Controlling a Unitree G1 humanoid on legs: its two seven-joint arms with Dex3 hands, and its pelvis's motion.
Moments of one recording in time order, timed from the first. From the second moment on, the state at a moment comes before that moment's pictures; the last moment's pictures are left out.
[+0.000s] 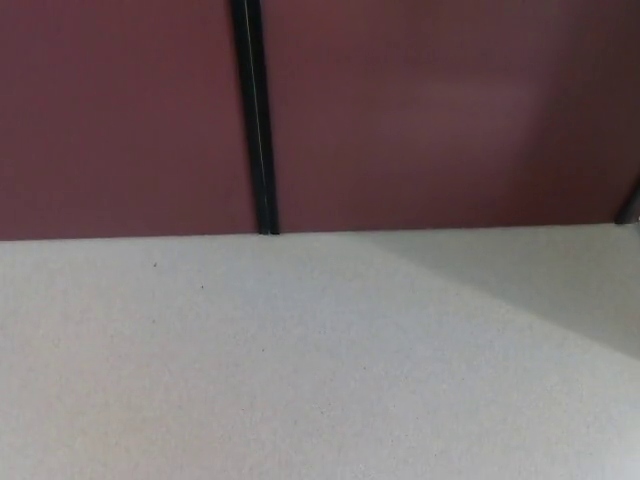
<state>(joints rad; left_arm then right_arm) -0.22 0.43 0.09 1.34 0.11 -0.04 -0.08 -0.11 -0.35 -0.13 1.29 -0.13 -0.07 -0.04</state>
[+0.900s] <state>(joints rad) -0.11 0.43 0.08 1.35 0.11 -0.08 -0.10 0.02 -0.33 -0.11 1.31 -0.14 -0.14 -0.08</state>
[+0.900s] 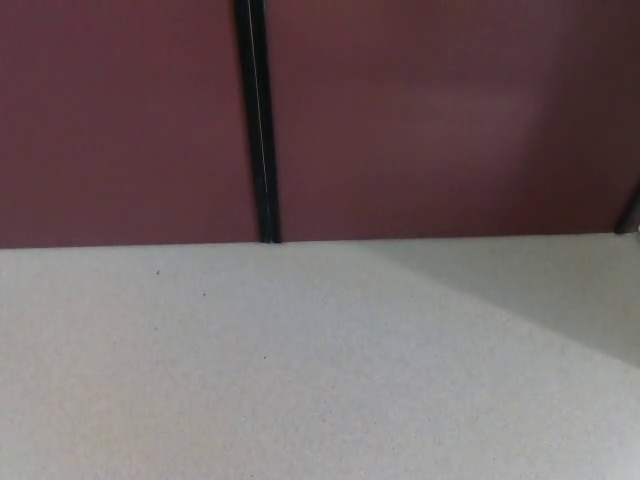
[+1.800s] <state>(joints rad) -0.10 0.45 0.05 1.35 0.13 -0.08 -0.11 0.05 -0.32 -0.08 1.31 -0.15 -0.17 -0.07</state>
